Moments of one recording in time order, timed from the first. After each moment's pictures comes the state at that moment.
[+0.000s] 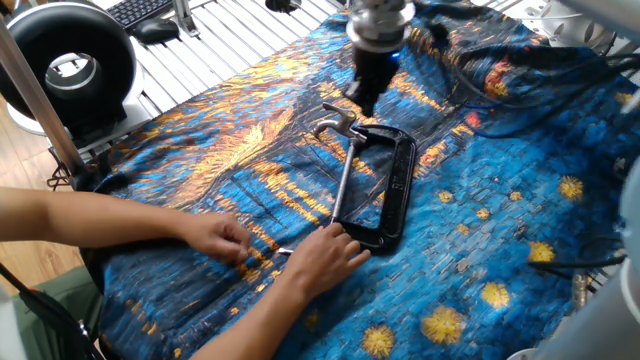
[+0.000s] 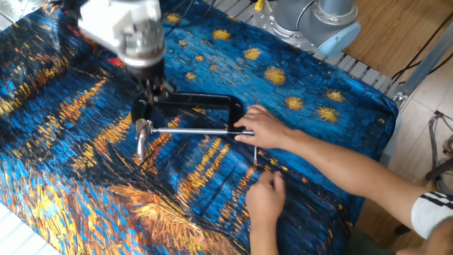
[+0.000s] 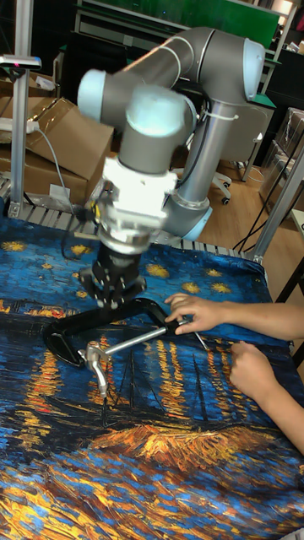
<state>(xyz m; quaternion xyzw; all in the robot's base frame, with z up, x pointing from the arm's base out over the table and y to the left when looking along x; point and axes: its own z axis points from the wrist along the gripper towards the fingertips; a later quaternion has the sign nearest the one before) 0.511 -0.073 0.125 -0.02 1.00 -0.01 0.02</state>
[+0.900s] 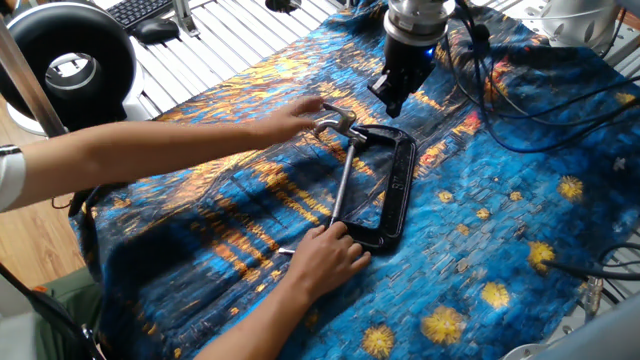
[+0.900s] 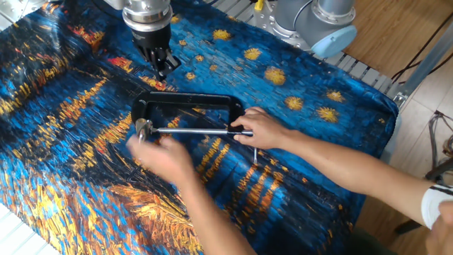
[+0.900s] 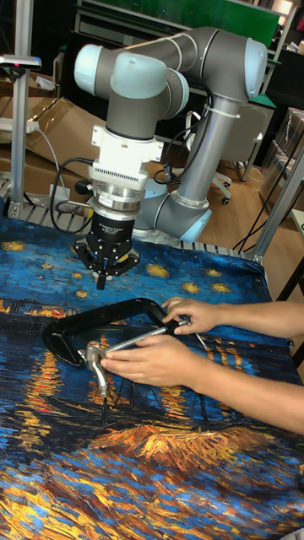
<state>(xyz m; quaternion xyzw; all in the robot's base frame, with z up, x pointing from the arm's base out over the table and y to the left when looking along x) 0.484 -0.076 0.138 0.04 1.00 0.01 0.02</state>
